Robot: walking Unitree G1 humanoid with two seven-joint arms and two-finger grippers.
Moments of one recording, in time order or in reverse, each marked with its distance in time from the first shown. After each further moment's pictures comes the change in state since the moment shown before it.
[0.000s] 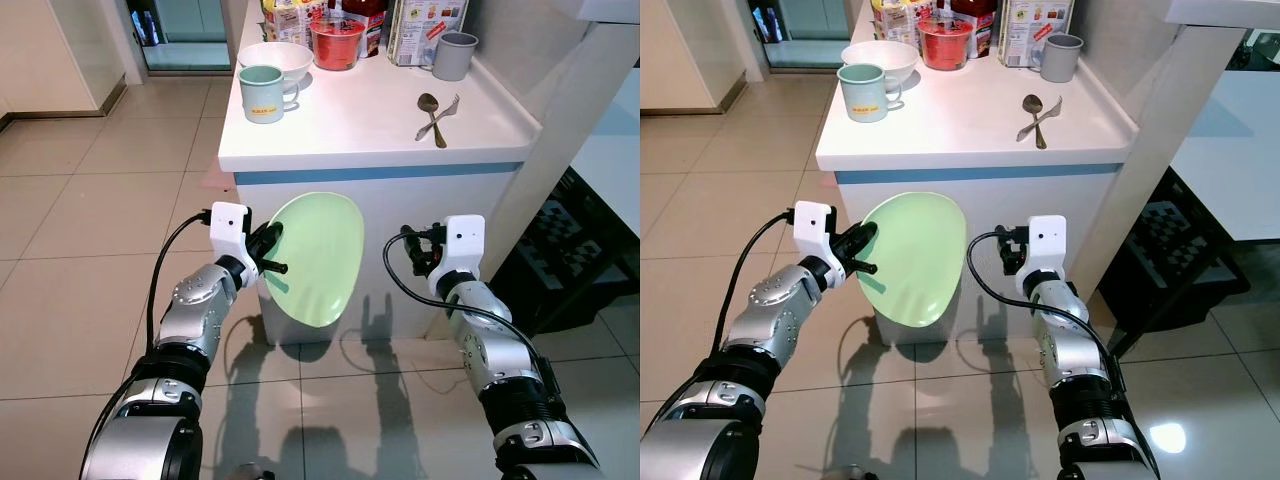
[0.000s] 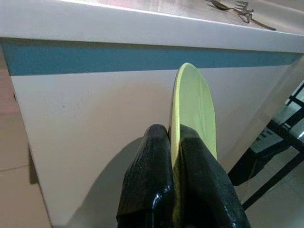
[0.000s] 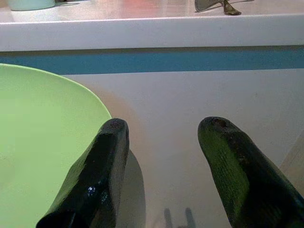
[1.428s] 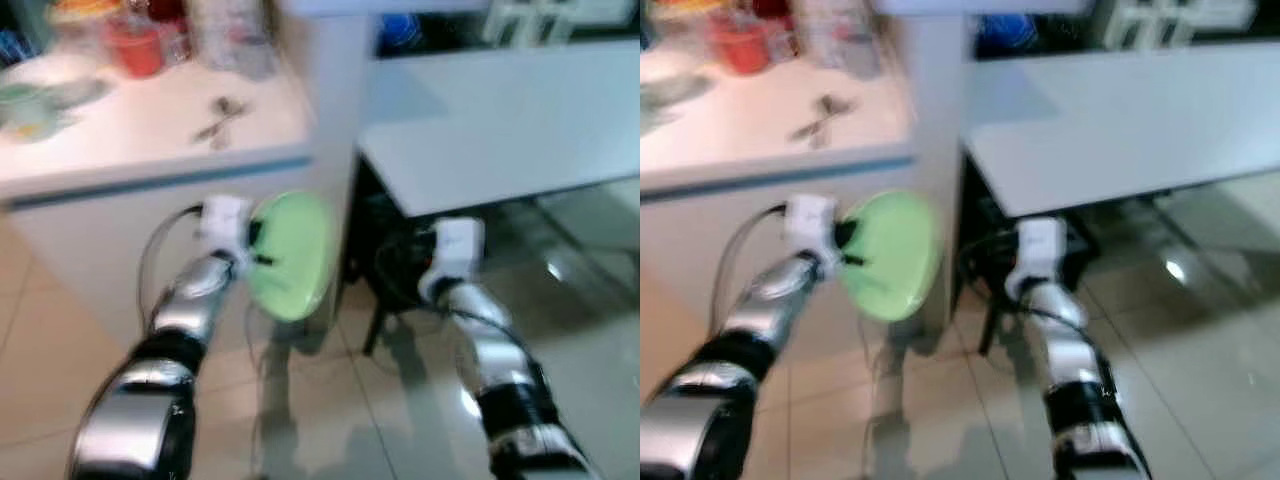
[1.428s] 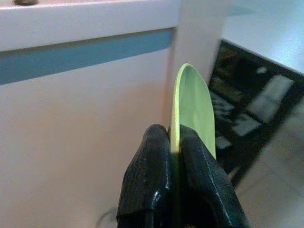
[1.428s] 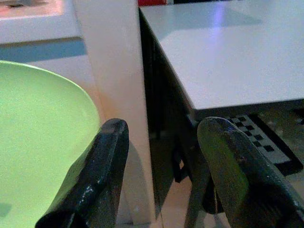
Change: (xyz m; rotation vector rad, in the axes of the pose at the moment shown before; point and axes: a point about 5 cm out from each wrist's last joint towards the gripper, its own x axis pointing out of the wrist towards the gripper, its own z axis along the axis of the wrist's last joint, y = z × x) left arm 0.004 0.018 0.003 0.121 0.051 0.176; right arm -0.002 0.012 -0.004 0.016 0.023 0.036
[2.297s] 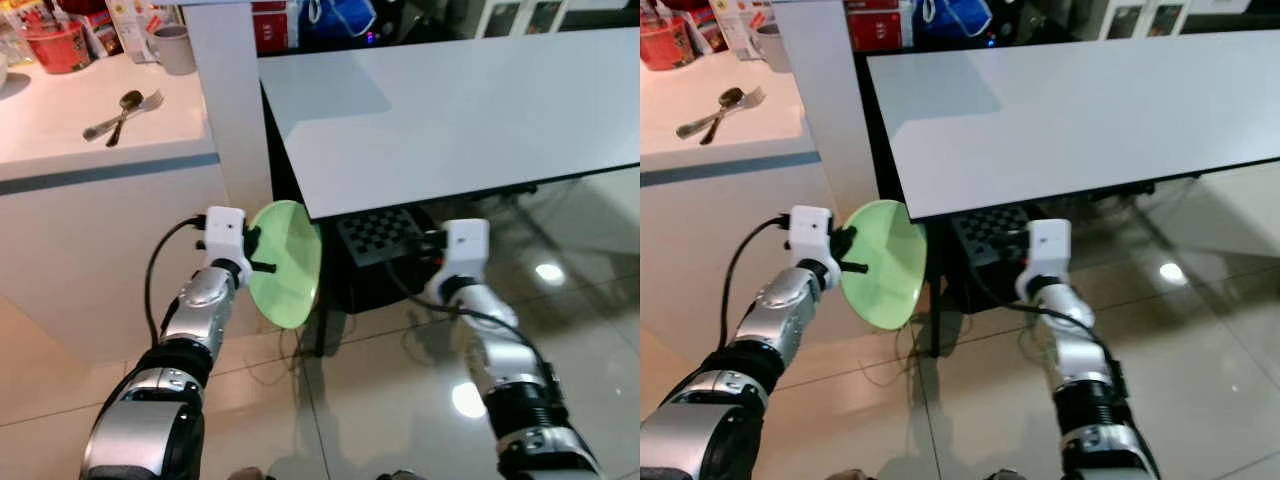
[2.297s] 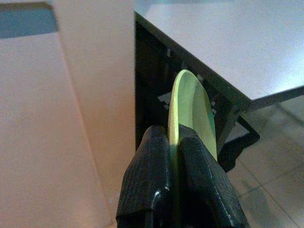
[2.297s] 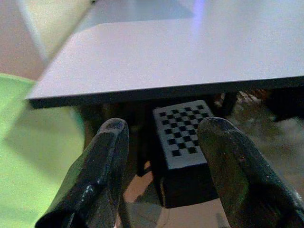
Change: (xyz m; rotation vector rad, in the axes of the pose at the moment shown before) left arm -0.004 0.002 -0.013 -0.027 0.005 0.118; right arm -0.002 -0.006 -0.001 -0.010 0.009 0.004
